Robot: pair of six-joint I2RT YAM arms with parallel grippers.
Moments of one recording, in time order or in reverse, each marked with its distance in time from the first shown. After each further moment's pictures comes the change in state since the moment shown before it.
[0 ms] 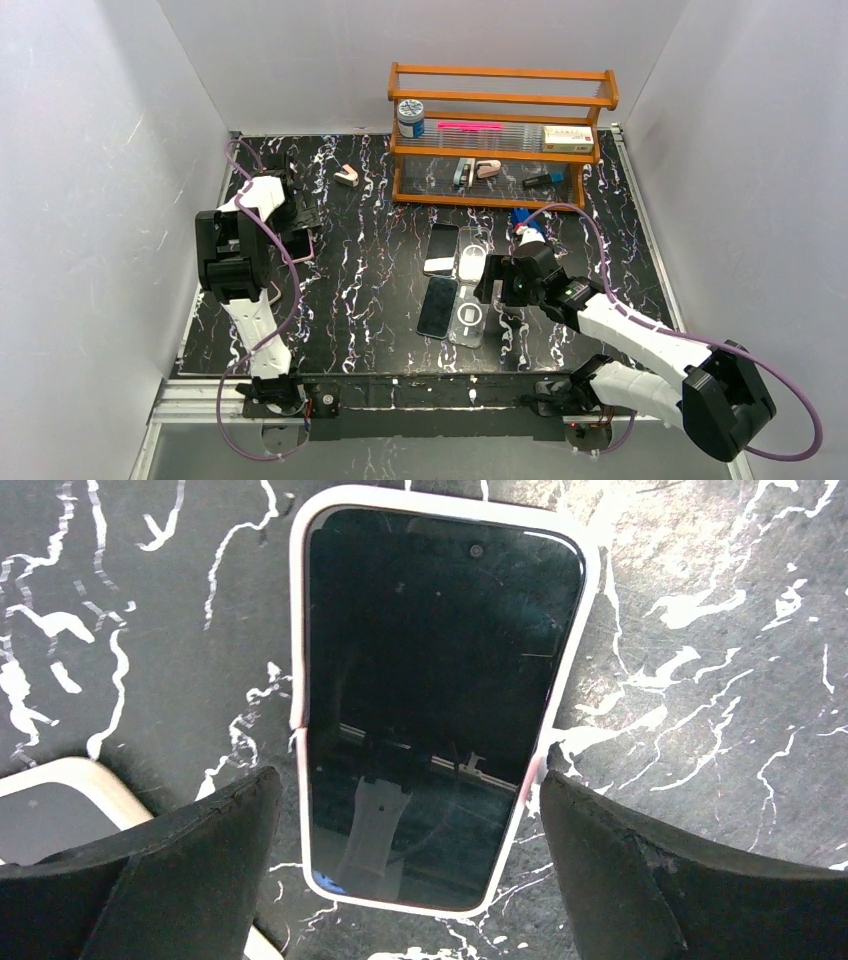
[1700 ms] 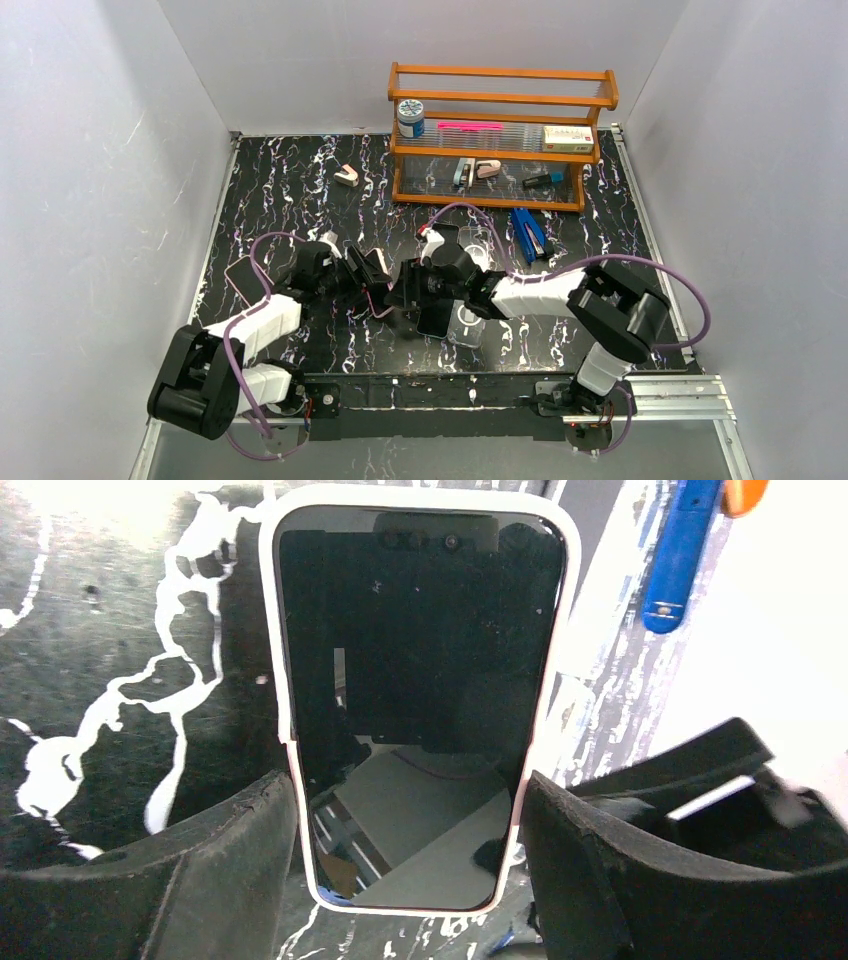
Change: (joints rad) left arm -0.379 -0.763 -1.017 0.781 0.554 -0.641; right arm 0.330 0.583 0.229 0.664 -0.216 0.142
